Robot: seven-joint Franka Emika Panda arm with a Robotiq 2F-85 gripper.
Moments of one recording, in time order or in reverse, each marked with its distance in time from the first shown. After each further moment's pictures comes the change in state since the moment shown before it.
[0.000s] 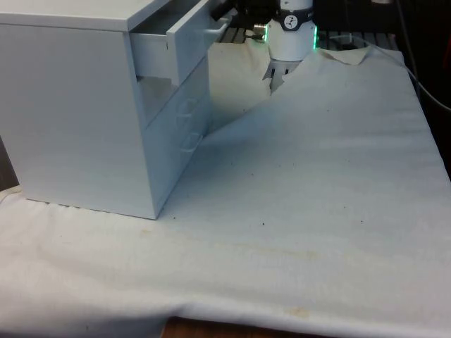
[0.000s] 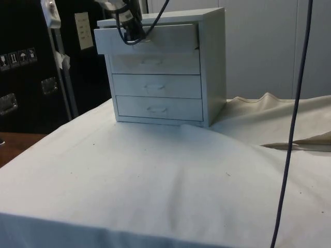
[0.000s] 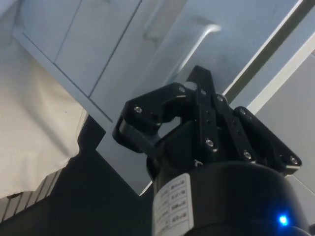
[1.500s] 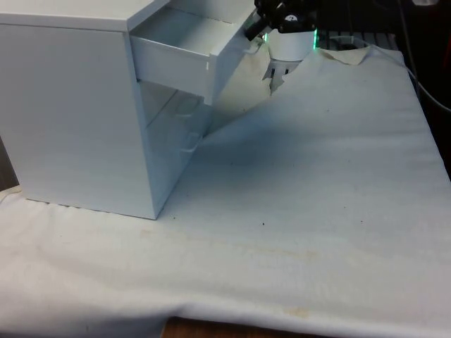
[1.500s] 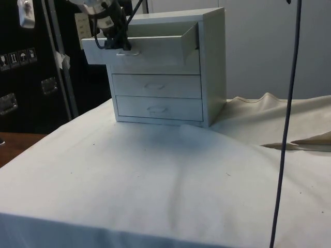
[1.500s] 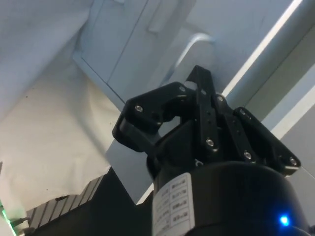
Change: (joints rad) arm 0.004 0.109 0.030 0.131 0.189 -0.005 0.016
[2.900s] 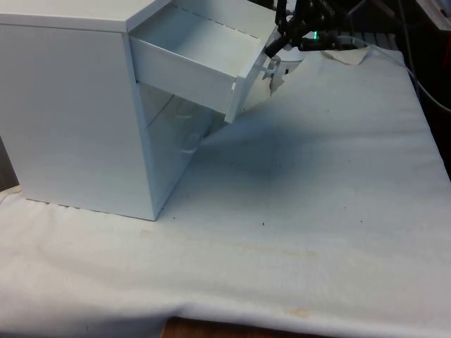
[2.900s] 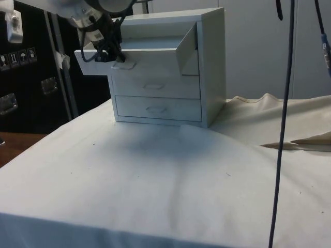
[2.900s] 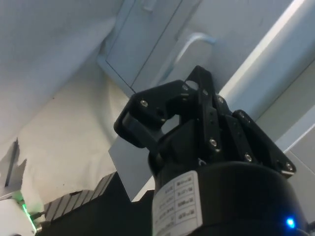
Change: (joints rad) arm 0.001 0.090 0.035 0.074 0.076 -0.033 0.087
